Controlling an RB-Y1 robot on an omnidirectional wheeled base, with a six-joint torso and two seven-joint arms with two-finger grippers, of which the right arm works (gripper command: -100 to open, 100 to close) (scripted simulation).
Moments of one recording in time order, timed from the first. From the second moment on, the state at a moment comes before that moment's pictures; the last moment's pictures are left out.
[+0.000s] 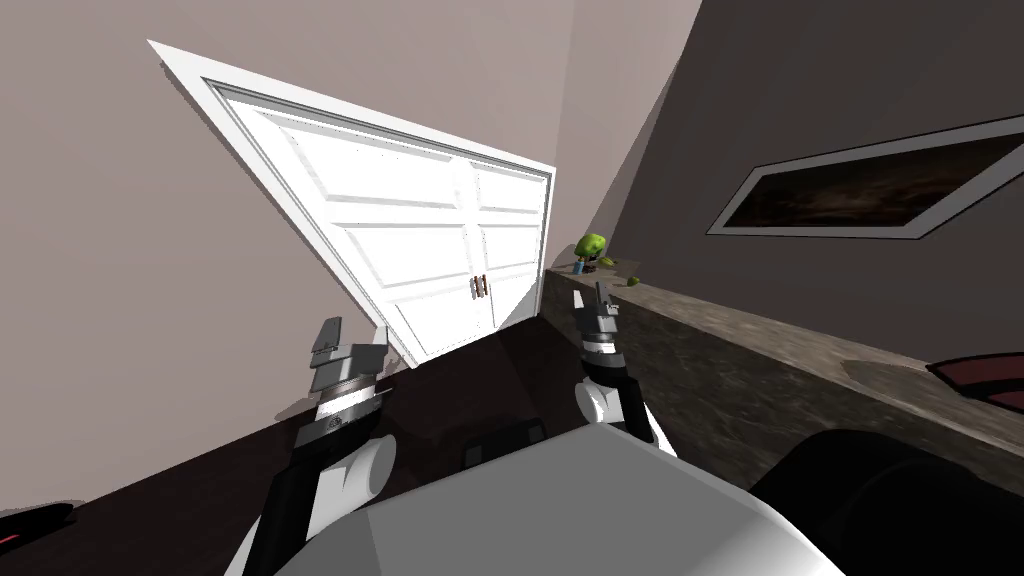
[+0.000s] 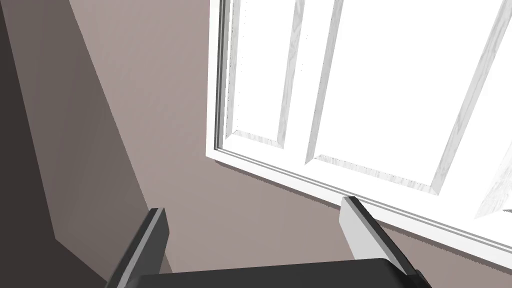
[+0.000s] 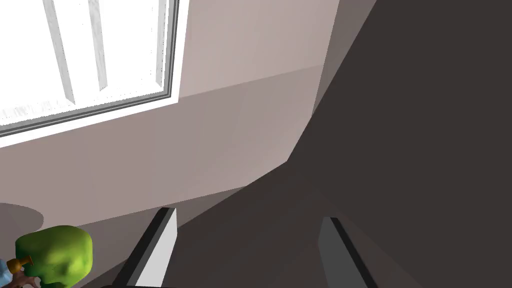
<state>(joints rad) 0.51 0.00 0.02 -2.34 -0.11 -0.51 -0.04</state>
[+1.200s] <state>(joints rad) 0.46 -0.07 0.09 -2.12 -0.22 -0.57 -0.25</state>
